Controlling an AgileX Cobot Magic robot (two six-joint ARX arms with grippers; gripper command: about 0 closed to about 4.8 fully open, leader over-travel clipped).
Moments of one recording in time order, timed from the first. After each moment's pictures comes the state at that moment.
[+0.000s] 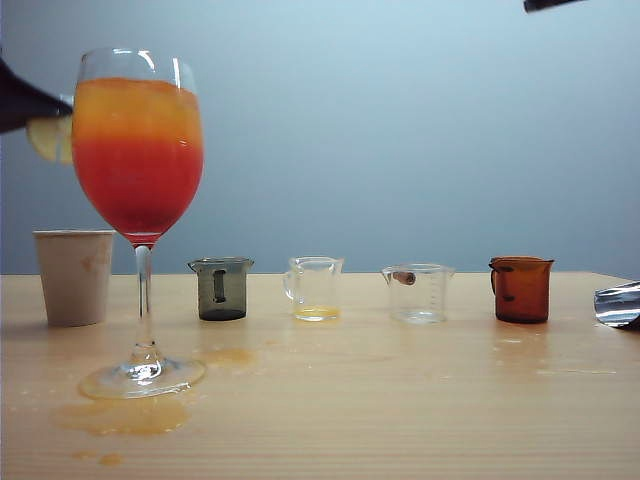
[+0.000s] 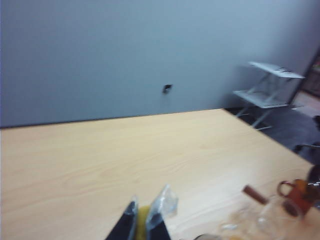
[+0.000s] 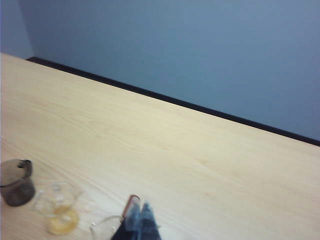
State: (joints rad) left arm 0.28 1.57 0.84 0.80 1.01 -0.25; right arm 0.29 0.97 0.84 -0.01 -0.11 -0.10
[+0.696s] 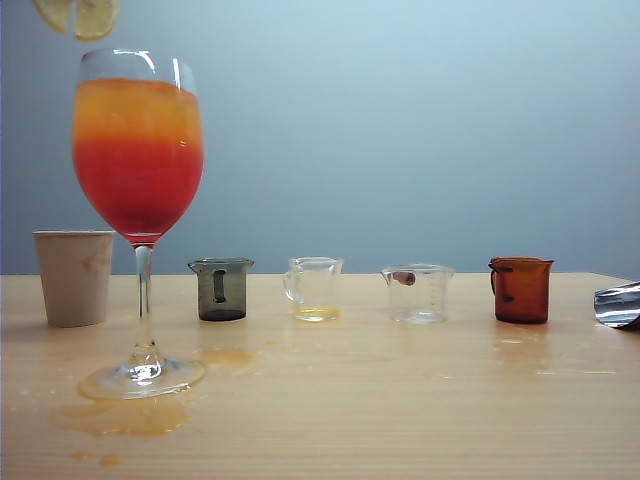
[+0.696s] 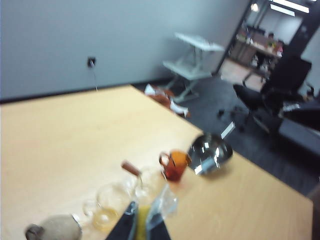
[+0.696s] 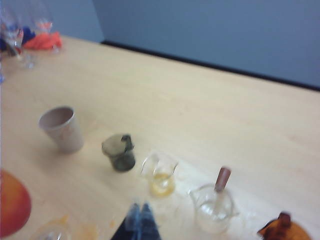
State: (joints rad) left arm 0.13 1.07 0.84 0.15 1.13 -0.17; right arm 0.49 0.91 0.96 -0.31 -0.15 0.07
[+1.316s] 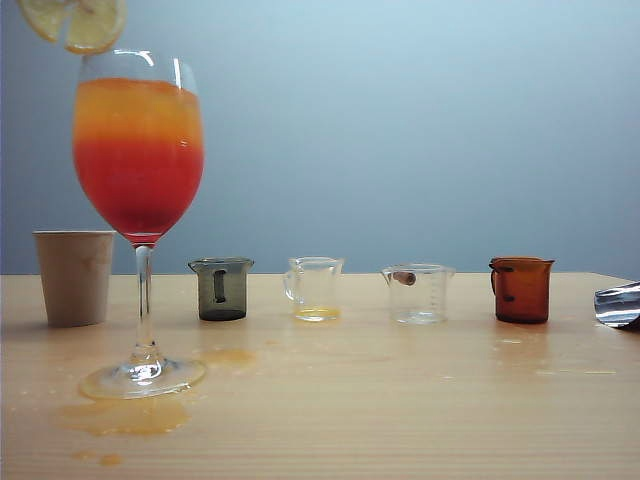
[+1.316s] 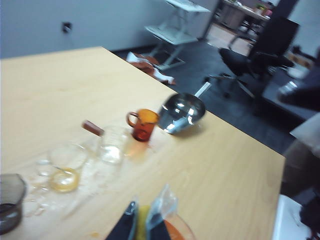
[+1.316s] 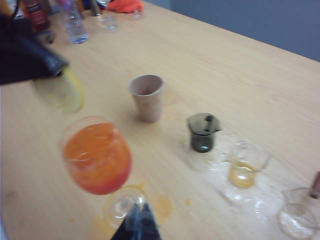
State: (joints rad) left arm 0.01 0.87 0.73 -0.13 1.08 0.00; right arm 0.85 0.94 1.00 -0.38 -0.02 0.08
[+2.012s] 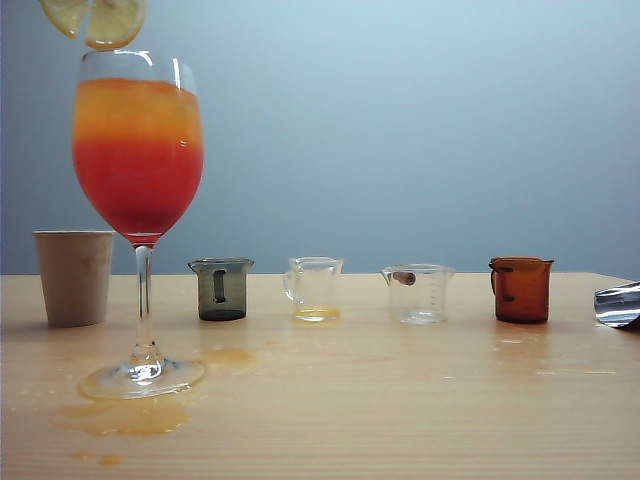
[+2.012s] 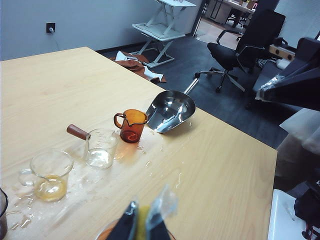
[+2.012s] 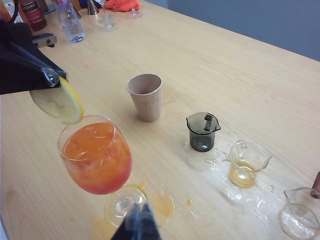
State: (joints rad) left arm -0.07 0.87 0.72 -0.11 1.05 0.01; right arm 0.86 0.95 1.00 -0.38 -0.02 0.08
